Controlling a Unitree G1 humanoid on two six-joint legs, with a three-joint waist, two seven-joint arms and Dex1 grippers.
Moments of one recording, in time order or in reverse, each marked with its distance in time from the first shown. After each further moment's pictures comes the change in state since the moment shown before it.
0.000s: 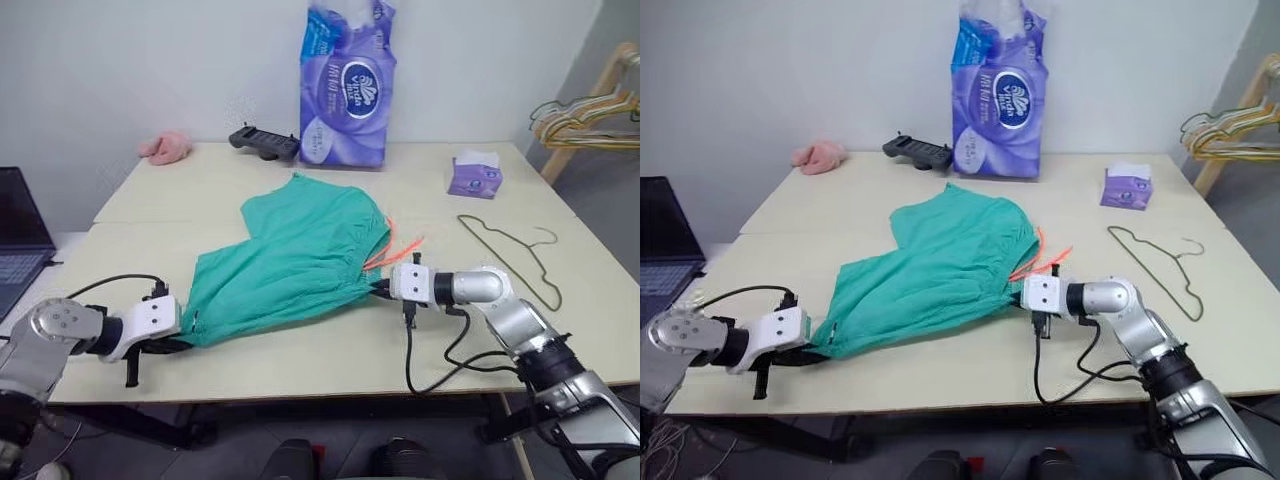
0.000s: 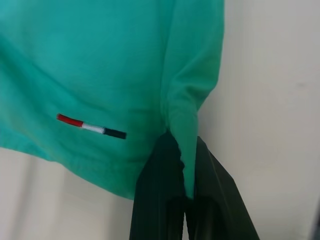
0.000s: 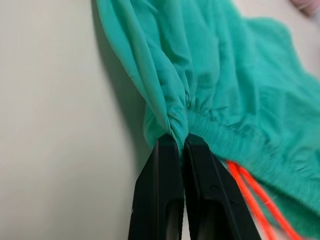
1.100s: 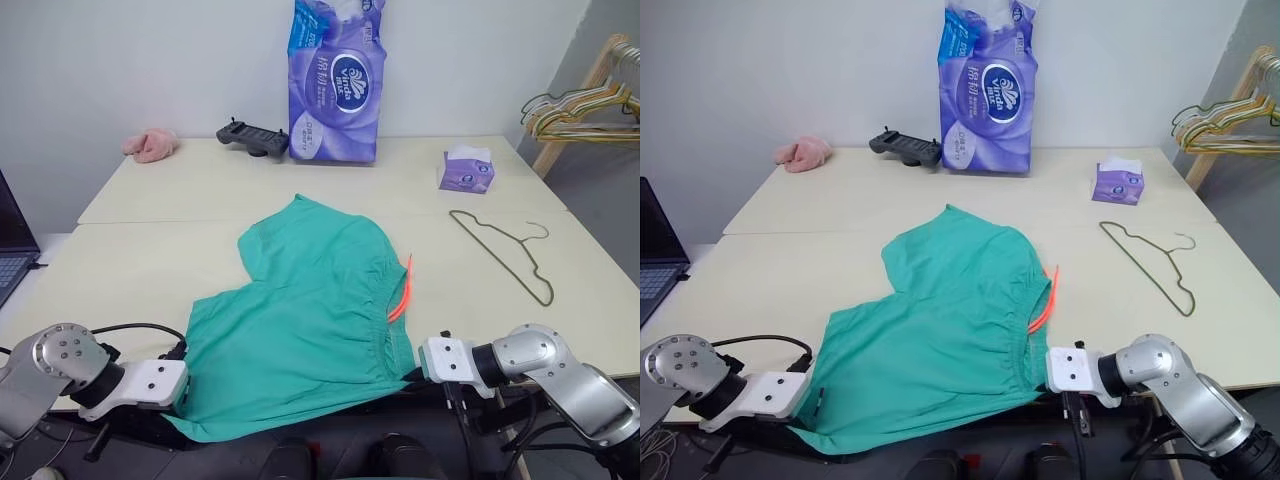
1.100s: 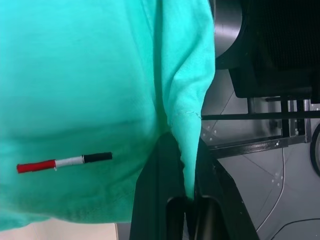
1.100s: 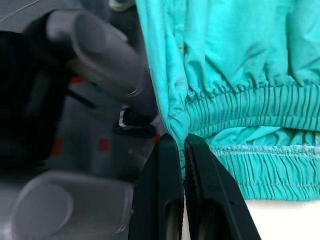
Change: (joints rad) left arm 0.243 0.156 0.018 -0.326 -0.040 0.037 -0.262; right arm 0.341 -0.296 -0.019 -0.607 0.179 0.478 0.191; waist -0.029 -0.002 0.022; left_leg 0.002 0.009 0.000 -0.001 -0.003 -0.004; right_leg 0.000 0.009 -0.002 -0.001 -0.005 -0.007
